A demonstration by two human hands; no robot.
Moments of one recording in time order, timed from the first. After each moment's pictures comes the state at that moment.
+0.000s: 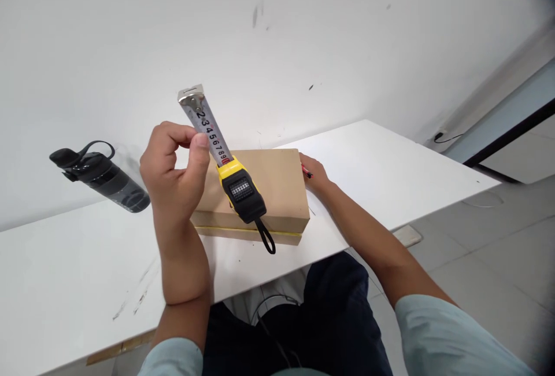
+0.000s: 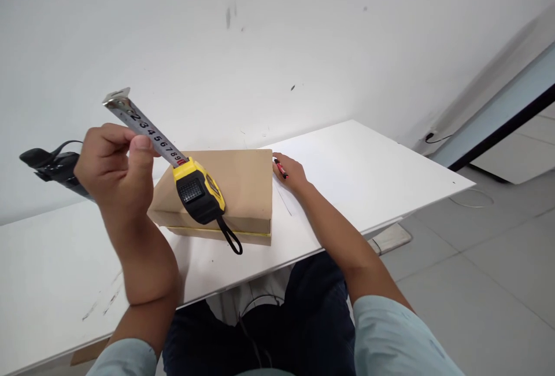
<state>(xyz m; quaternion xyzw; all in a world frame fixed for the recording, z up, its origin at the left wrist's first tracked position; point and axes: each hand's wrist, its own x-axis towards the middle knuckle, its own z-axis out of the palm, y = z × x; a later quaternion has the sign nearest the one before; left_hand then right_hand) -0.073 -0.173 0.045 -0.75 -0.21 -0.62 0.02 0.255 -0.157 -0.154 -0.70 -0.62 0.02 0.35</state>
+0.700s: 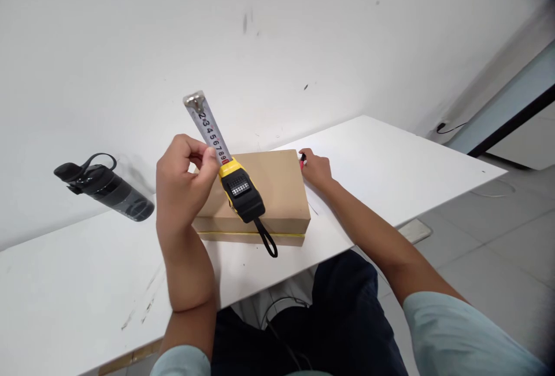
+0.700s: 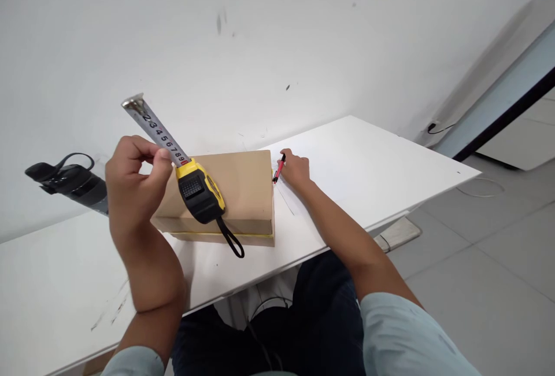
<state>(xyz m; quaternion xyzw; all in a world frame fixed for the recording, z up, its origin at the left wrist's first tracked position) -0.070 -0.175 0.049 -0.81 -0.30 -0.51 -0.02 0.259 -0.141 -0.156 -0.80 -0.50 0.06 0.32</state>
